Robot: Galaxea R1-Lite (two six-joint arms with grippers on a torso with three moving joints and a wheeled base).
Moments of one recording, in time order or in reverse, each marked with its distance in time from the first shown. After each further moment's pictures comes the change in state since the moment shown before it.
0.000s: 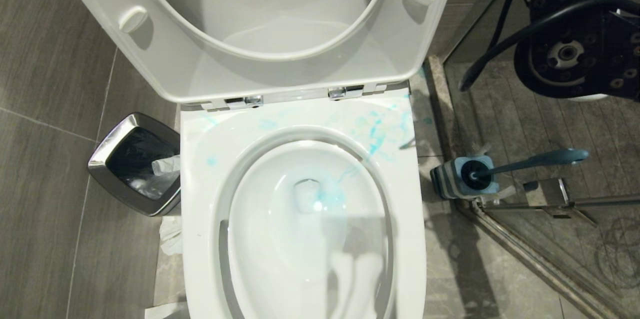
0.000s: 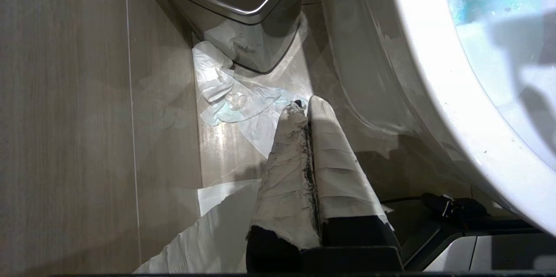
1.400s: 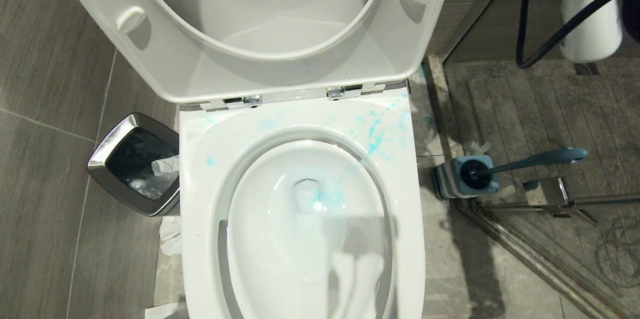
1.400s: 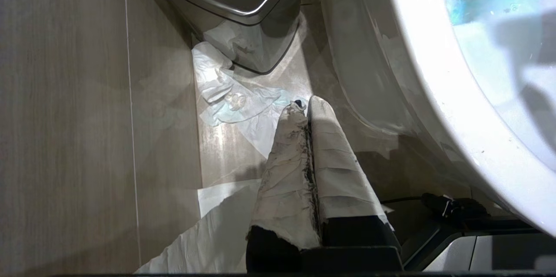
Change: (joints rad) left arm 0.000 0.000 0.000 -0.001 0.000 0.000; right arm -0.068 -0.116 -0.016 0.724 0.320 0.588
